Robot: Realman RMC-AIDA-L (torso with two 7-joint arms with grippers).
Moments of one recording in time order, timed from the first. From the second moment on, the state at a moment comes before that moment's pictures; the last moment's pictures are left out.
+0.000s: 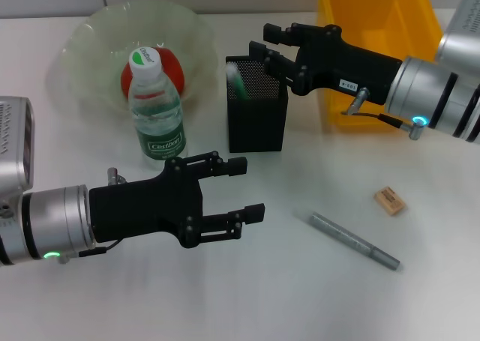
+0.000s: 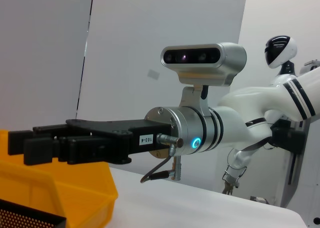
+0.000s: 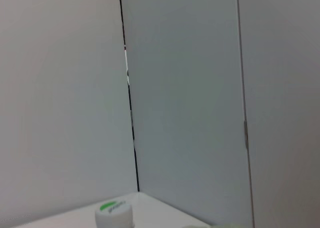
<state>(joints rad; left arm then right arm) -0.42 -2.08 1.17 0.46 1.50 1.58 -1.02 0.66 2.09 -1.18 -0.36 -1.19 -1.19 0.98</state>
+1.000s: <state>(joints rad) -0.42 -2.07 1.17 0.44 1.51 1.59 -1.01 0.65 2.01 -0.93 -1.33 -2.25 -1.91 2.44</state>
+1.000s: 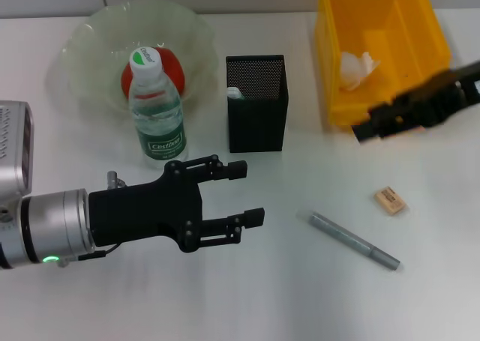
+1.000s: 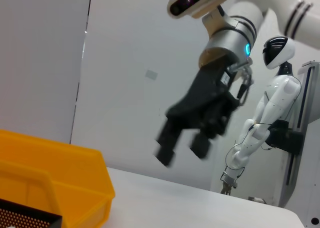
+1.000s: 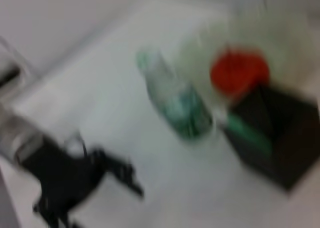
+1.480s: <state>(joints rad) -0.42 -2.08 1.17 0.44 1.51 1.59 -1.01 0.77 2.04 -1.03 -1.24 -2.63 -1.98 2.57</state>
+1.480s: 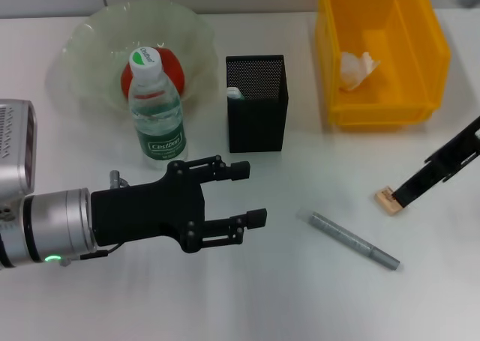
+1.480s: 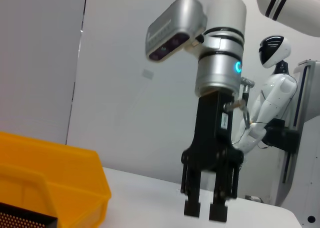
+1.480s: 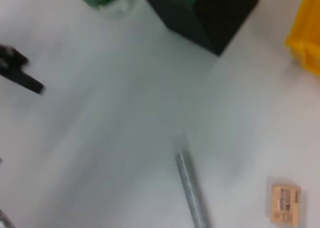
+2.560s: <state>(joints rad) -0.42 -2.08 1.17 0.44 1.51 1.61 -1.01 0.83 2.08 -1.21 -1.02 -2.79 -1.72 2.59</state>
